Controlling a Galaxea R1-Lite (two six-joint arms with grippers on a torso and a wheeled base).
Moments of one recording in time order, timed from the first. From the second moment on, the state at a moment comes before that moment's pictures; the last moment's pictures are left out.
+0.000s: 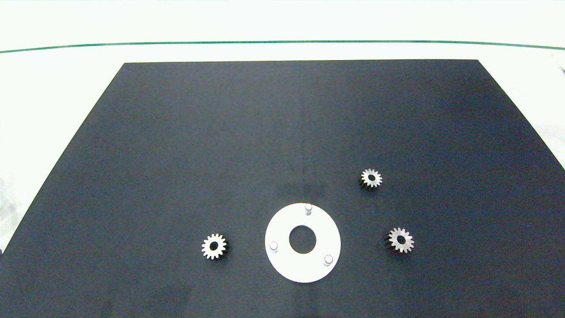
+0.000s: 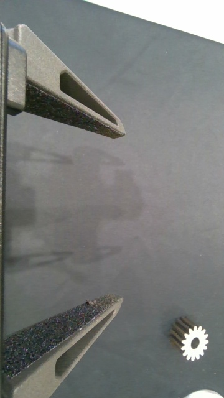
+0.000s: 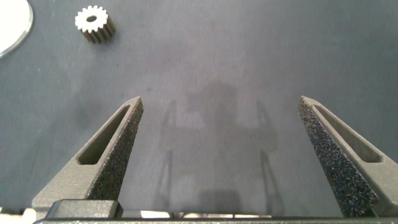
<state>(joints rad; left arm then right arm) 0.01 0.06 -0.04 0.04 -0.03 0.03 0.00 0.01 -0.03 0.07 0.01 -0.03</state>
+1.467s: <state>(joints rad) -0.04 1.17 -1.20 0.66 0.05 0.22 0.32 0.98 -0.76 0.30 0.04 -0.21</state>
